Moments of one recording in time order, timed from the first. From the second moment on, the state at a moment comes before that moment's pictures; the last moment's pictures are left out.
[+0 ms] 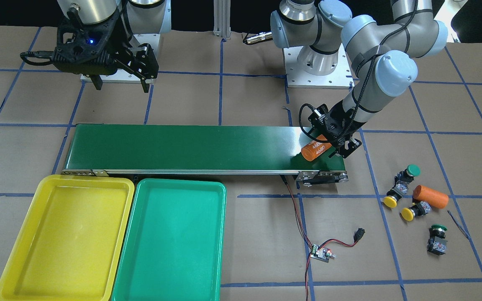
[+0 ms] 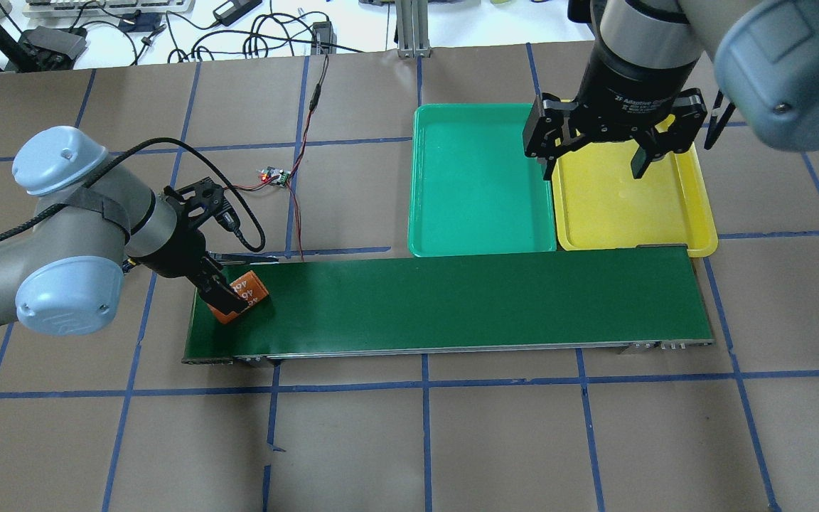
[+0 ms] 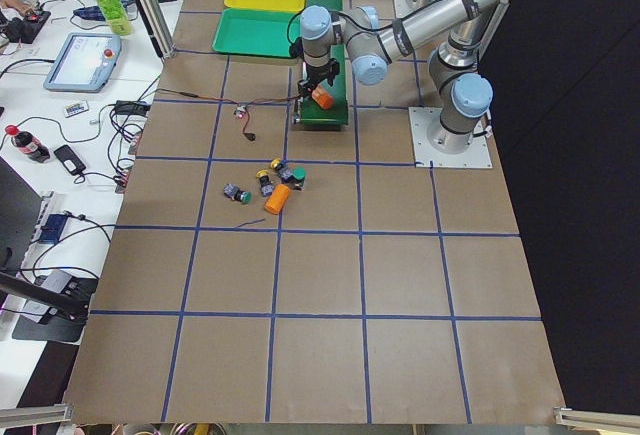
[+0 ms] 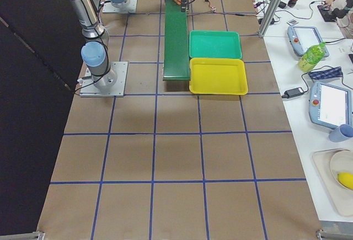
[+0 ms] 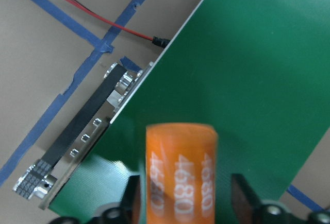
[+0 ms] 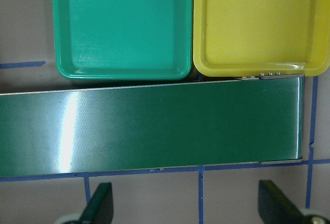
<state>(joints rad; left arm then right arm) -1.37 -1.59 -2.10 -1.11 1.40 1.09 1.69 -1.59 1.52 -1.50 -1.58 0.16</state>
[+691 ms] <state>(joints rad) -1.25 -1.60 -1.80 -1.27 1.46 0.82 1.69 -1.59 1.52 -1.50 -1.58 0.16</state>
